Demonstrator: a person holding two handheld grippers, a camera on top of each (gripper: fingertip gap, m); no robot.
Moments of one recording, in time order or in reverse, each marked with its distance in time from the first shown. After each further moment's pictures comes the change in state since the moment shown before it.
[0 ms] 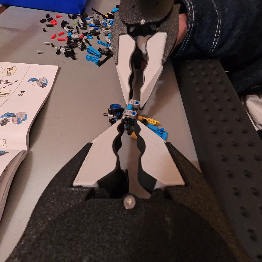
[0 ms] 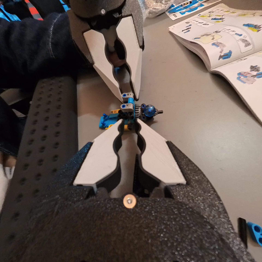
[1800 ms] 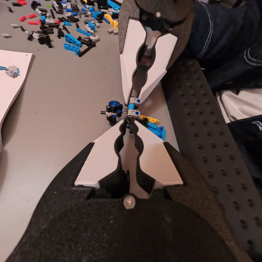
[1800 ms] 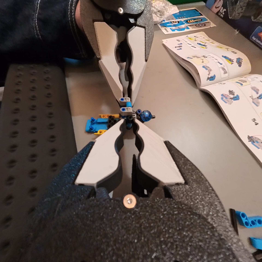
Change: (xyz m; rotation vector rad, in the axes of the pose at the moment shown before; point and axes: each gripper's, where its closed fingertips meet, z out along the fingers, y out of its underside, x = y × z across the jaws) left arm 0.020 0.006 -0.009 -0.041 0.130 -0.050; right arm -0.017 -0.008 0.006 -0.012 0.198 -0.172
